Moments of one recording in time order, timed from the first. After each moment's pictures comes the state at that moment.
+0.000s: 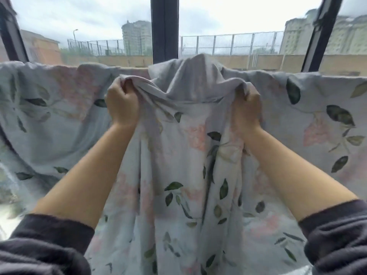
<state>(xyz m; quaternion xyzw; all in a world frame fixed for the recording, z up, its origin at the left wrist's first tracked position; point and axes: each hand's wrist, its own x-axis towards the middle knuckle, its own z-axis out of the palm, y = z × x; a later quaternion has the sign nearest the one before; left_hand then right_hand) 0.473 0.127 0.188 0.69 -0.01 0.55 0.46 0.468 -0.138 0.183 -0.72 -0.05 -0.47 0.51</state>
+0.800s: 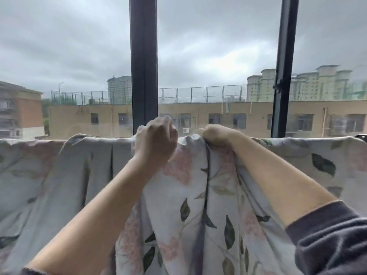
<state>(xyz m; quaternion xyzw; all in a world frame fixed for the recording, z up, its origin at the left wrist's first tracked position) 0.512 0.029 0.258 0.83 -0.16 0.49 0.20 0.535 -0.152 0.297 -0.97 -0.04 -0.14 0.19</state>
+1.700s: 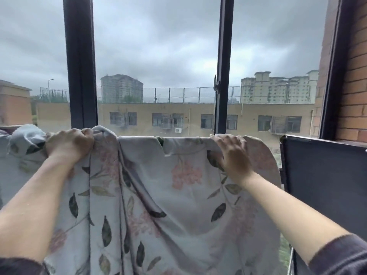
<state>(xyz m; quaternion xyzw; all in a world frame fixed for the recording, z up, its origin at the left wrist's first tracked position) 0.505 -0.091 0.257 0.92 0.14 0.36 0.09 0.480 -0.501 0.198 -0.84 -0.12 -0.52 0.02</state>
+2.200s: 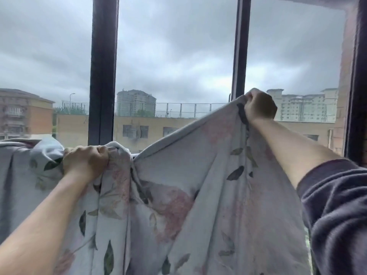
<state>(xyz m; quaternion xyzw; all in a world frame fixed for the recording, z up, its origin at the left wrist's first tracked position) 0.512 -0.084 0.250 0.90 0.11 0.42 0.05 0.508 -0.497 0.393 -0.78 0.05 -0.61 0.15</state>
